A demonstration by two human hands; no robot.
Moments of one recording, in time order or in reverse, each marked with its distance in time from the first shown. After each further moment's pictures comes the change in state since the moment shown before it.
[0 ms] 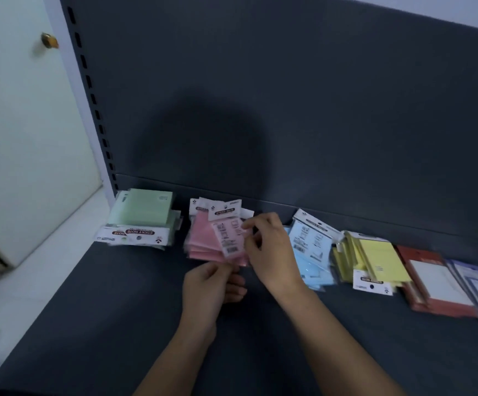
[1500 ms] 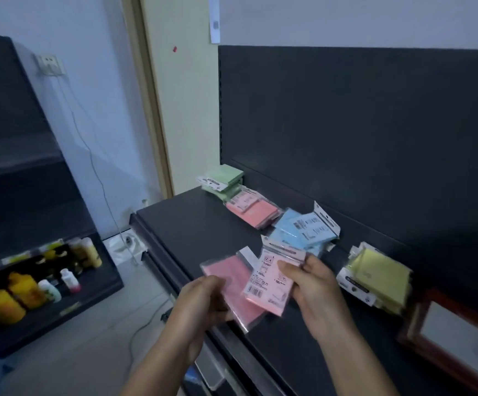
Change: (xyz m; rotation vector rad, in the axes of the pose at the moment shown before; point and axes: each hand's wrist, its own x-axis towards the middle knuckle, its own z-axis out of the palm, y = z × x) left_hand -0.199 -0.082 0.118 -0.163 0.514 0.107; right_hand -0.110 0.099 -0.151 1.184 -0.671 0.391
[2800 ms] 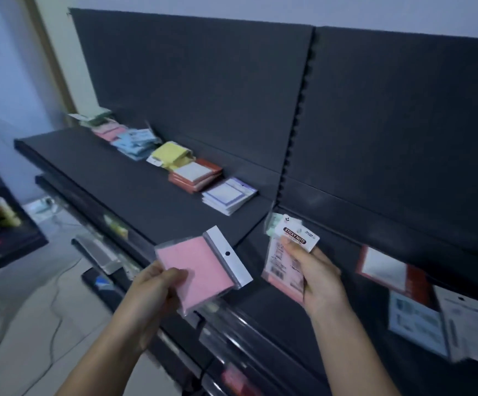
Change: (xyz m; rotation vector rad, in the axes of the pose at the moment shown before) left_hand -0.383 -0.229 0.254 0.110 -0.092 0.039; right_hand -0.377 -0.075 -0.424 0.172 0.265 0.048
